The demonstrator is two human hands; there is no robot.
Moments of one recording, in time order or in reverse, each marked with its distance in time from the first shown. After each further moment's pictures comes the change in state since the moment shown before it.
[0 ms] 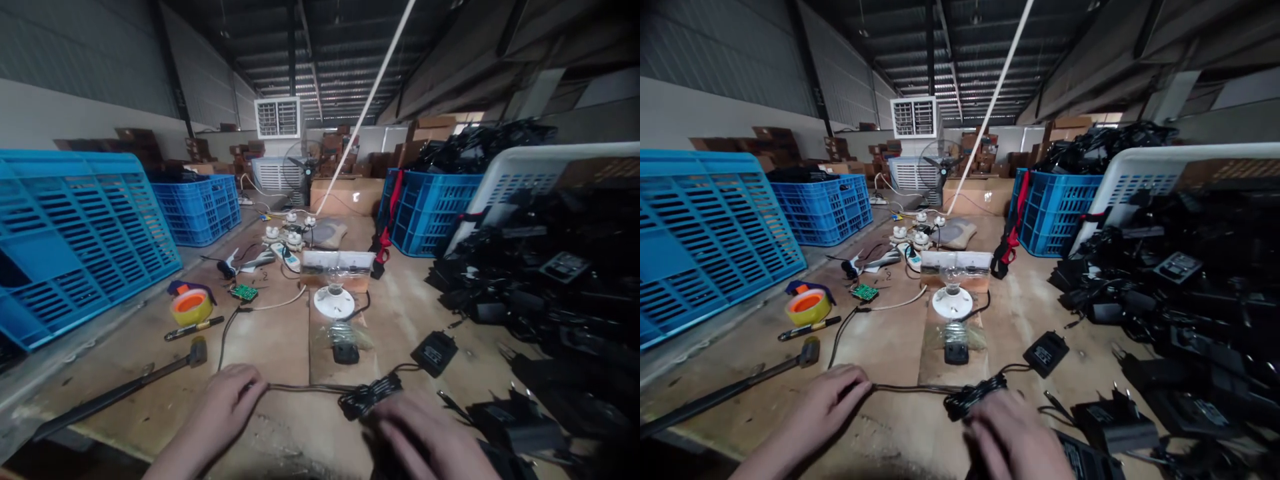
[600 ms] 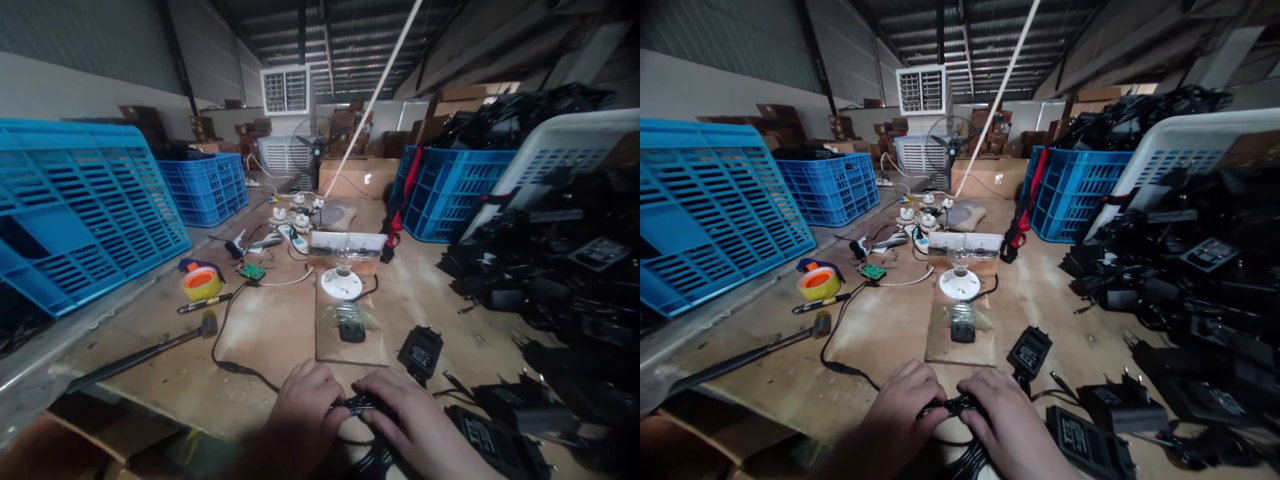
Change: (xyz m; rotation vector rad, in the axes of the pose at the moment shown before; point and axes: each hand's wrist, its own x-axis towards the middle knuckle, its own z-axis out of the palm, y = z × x) left_hand -0.004 0.095 0.071 -0.086 0.001 0.241; right_hand 0.019 -0.006 0.016 0.060 -0.190 0.023
